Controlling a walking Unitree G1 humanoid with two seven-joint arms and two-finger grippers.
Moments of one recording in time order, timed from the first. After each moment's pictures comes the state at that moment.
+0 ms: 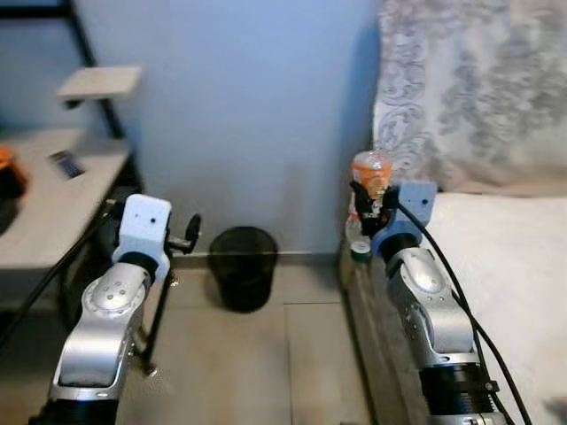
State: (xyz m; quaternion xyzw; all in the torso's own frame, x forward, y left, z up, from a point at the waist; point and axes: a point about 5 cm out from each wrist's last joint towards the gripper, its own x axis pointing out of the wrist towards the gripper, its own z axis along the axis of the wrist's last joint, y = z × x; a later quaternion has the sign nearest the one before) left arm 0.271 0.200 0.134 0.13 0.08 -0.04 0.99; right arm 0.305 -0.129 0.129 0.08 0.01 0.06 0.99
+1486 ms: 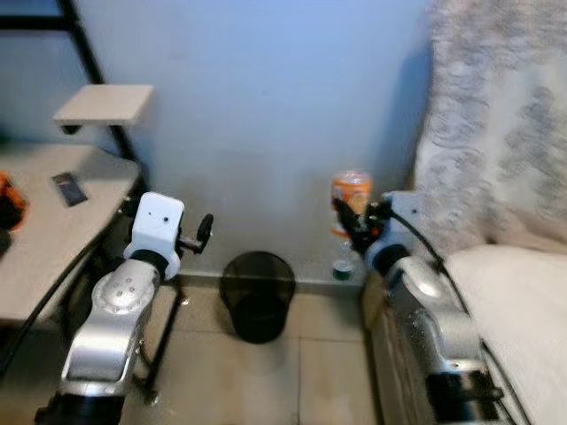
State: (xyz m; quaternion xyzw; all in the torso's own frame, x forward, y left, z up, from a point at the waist) left arm 0.275 0.186 0.133 0.14 0.08 -0.07 0.98; right arm 0.296 -0.131 0.113 0.10 0.07 0.13 0.98
